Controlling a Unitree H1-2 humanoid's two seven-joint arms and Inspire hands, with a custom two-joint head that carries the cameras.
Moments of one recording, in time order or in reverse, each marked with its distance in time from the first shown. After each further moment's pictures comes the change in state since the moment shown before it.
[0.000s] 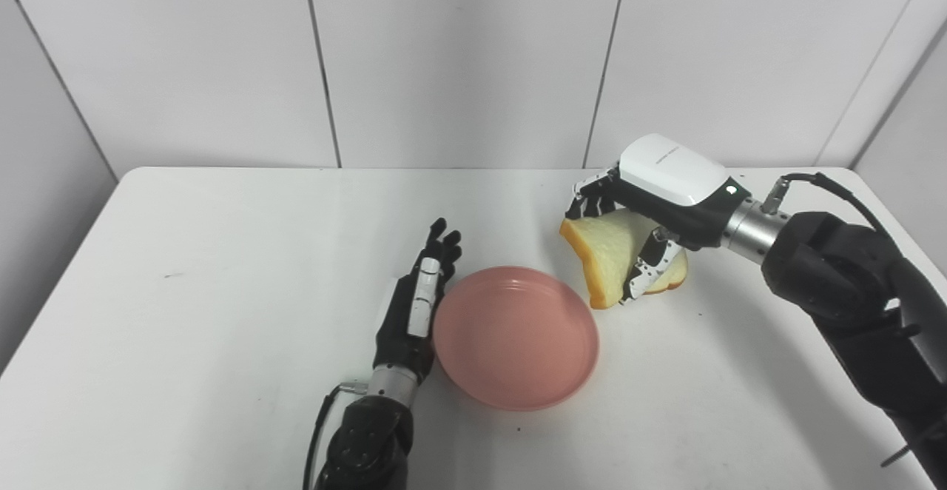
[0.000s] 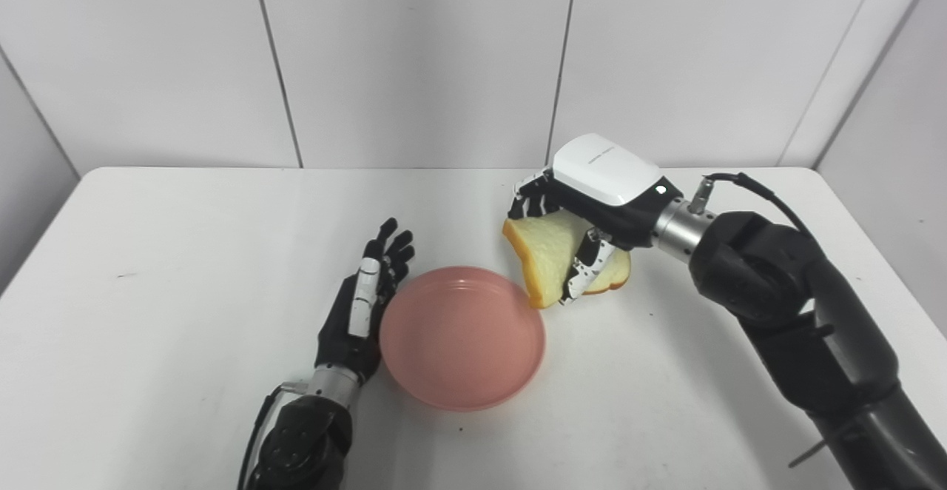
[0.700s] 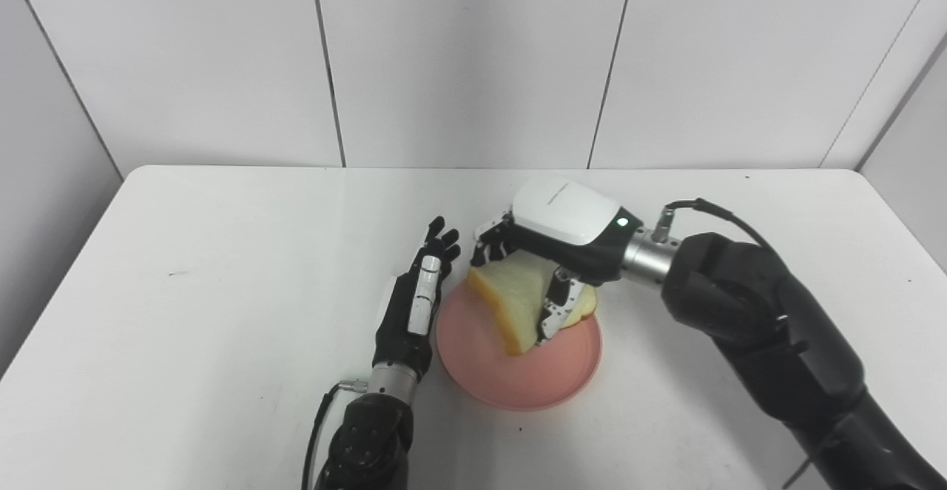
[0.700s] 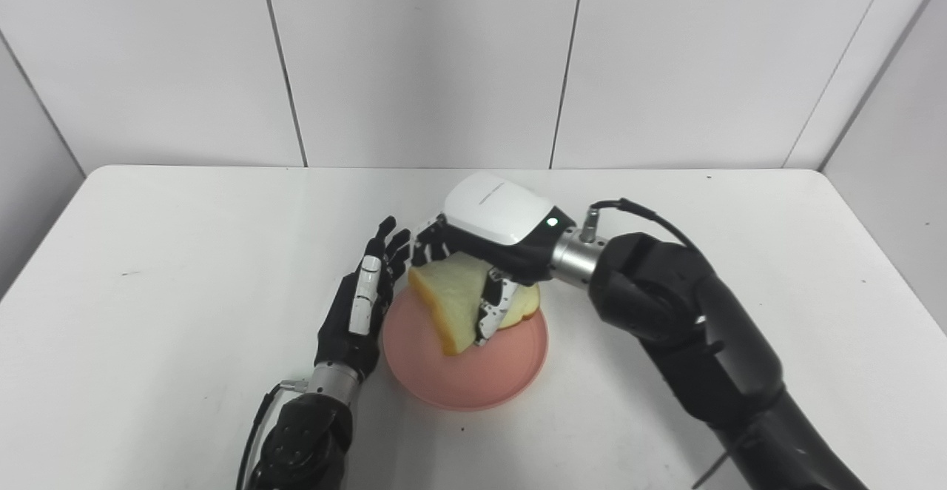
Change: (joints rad) left arm -0.003 0.002 0.003 0.001 0.031 -0.002 0.035; right arm -0.045 0.195 0.123 0.014 -0.103 0.012 0.077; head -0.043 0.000
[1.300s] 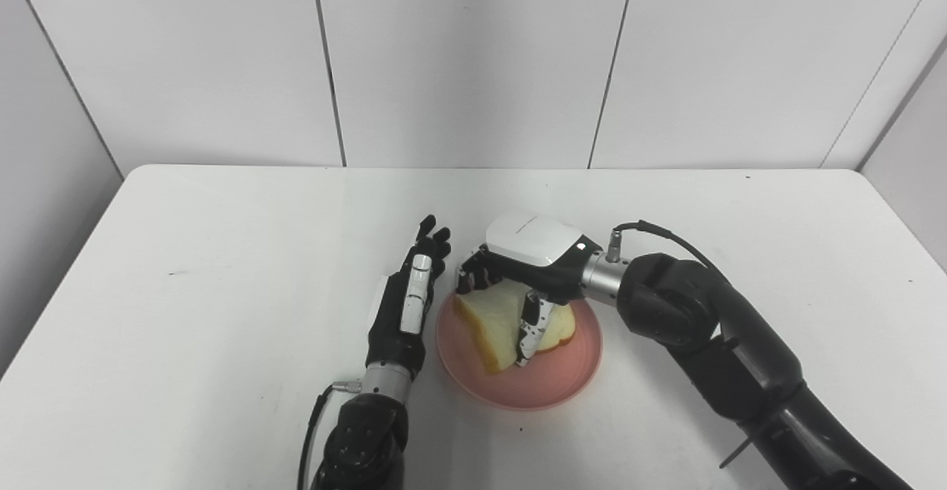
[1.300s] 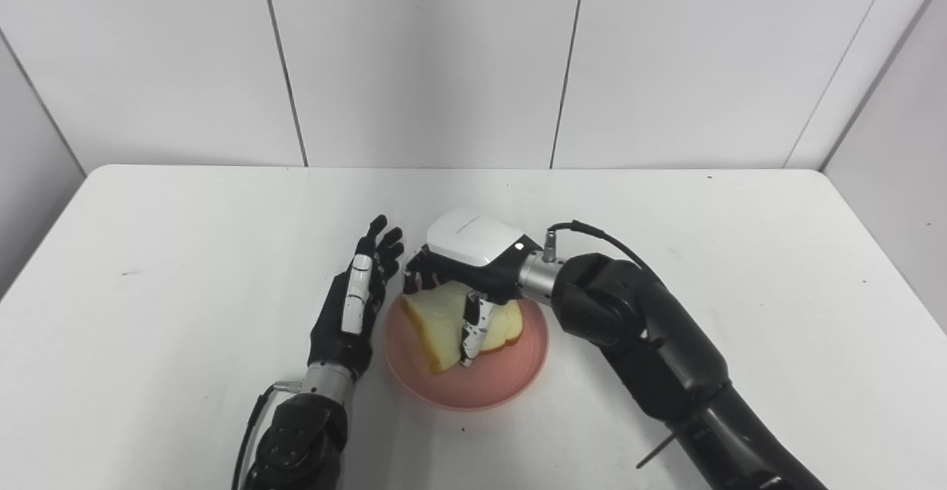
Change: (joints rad) left arm 0.006 0.000 0.019 -0.010 -0.004 -0.006 0.002; right arm -0.007 0.055 0.046 0.233 -0.062 -0.052 -0.062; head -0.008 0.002
